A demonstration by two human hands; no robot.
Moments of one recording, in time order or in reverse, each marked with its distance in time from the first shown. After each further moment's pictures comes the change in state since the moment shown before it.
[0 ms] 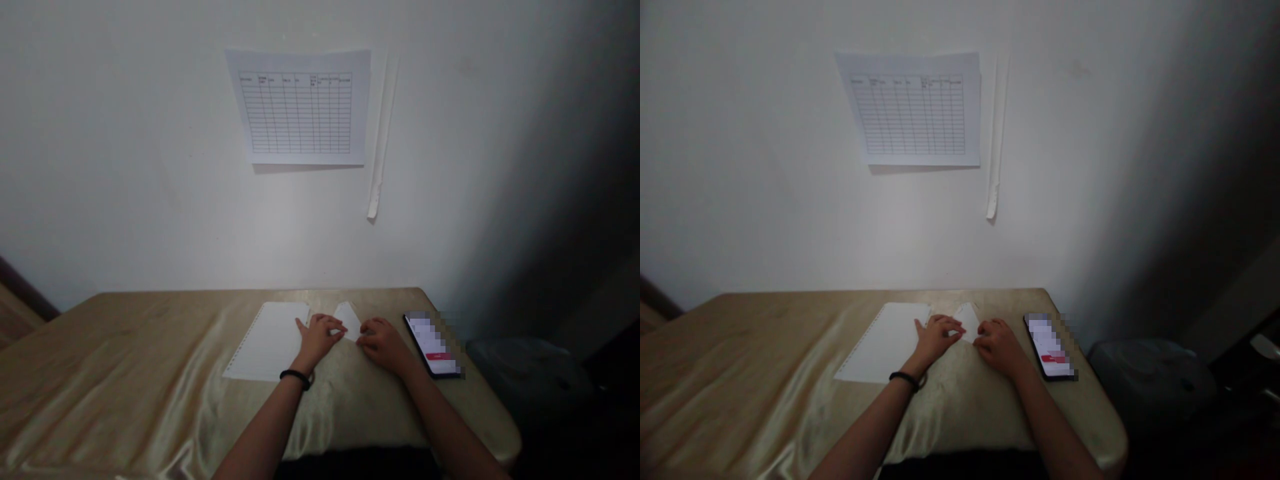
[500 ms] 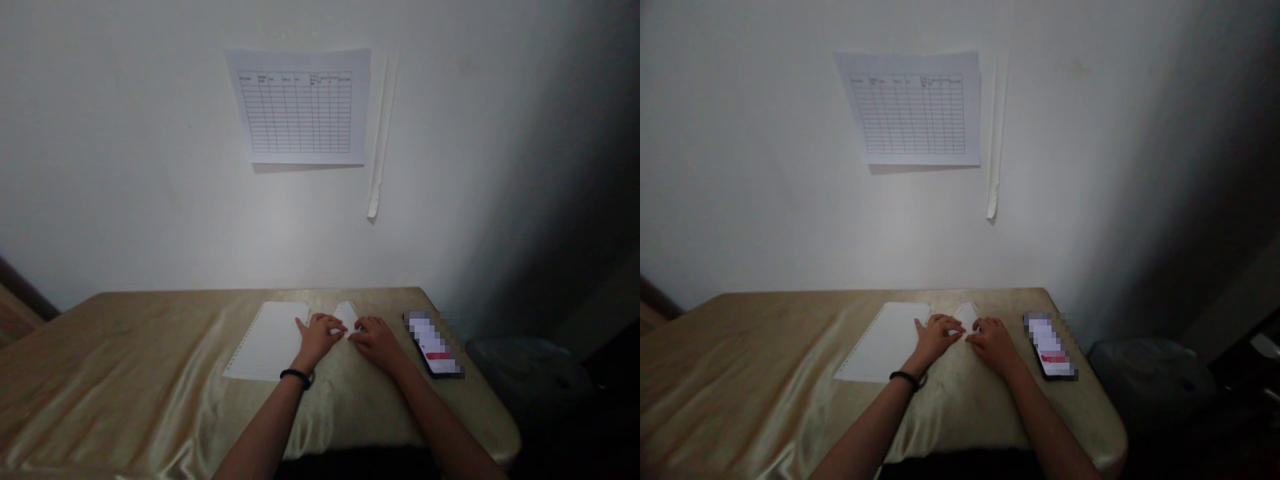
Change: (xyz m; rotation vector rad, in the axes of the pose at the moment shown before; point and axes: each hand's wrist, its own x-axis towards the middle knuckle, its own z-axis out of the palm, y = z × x) left_hand -0.001 0.002 -0.002 0.021 -0.014 -0.017; right_hand 0.010 -0.009 0.013 -0.029 0.005 0.060
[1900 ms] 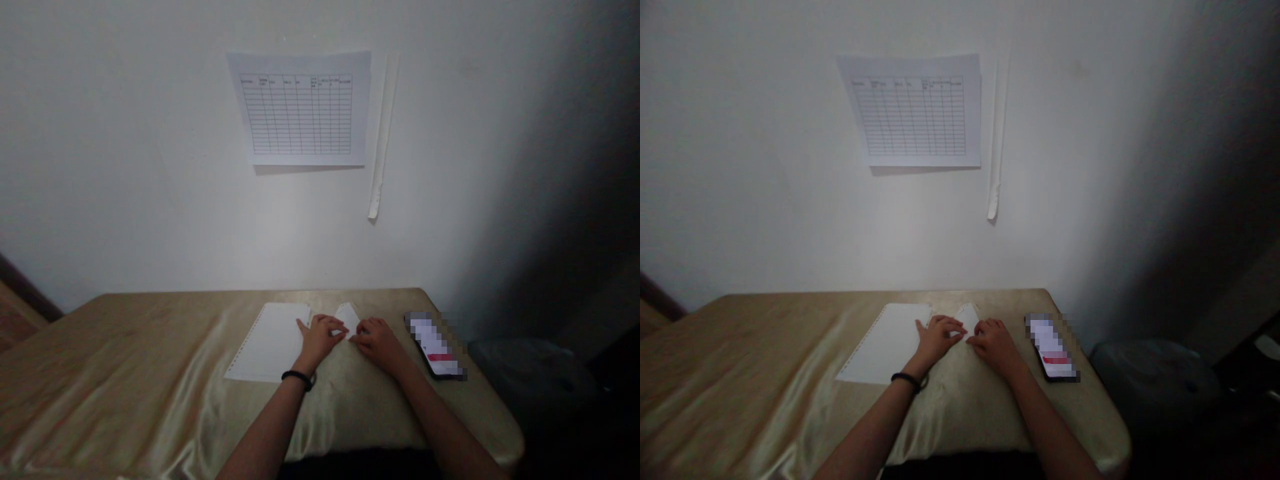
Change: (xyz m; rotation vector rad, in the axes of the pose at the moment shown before) left_hand 0.000 0.001 -0.001 0.005 0.011 0.012; right_hand 0.001 0.002 0.003 -0.031 -0.016 -0.022
